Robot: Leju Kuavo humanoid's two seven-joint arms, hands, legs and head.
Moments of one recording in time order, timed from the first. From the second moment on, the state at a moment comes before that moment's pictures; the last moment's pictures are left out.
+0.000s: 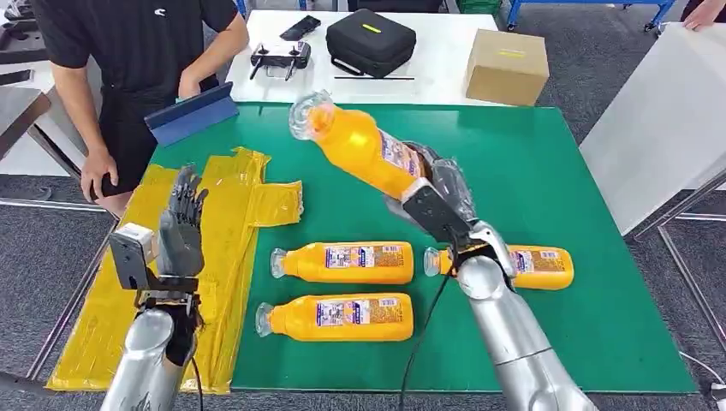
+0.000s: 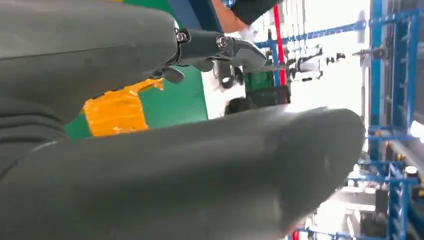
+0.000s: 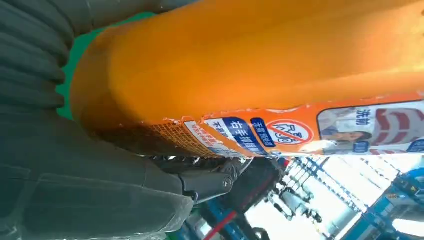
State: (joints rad) left arm -0.23 -0.12 -0.11 -1.42 -0.05 -0.03 -0.26; right arm -0.49 0.09 0.22 -1.25 0.48 -0.08 -0.26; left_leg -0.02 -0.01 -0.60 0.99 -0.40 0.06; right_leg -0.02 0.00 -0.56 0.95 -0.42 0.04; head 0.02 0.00
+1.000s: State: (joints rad) left arm -0.32 -0.14 -0.14 -1.33 -0.09 0.06 -0.26; right arm -0.78 0.33 0.34 -0.74 0.41 -0.15 -0.21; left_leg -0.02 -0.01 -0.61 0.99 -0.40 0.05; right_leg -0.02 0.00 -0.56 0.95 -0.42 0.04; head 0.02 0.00
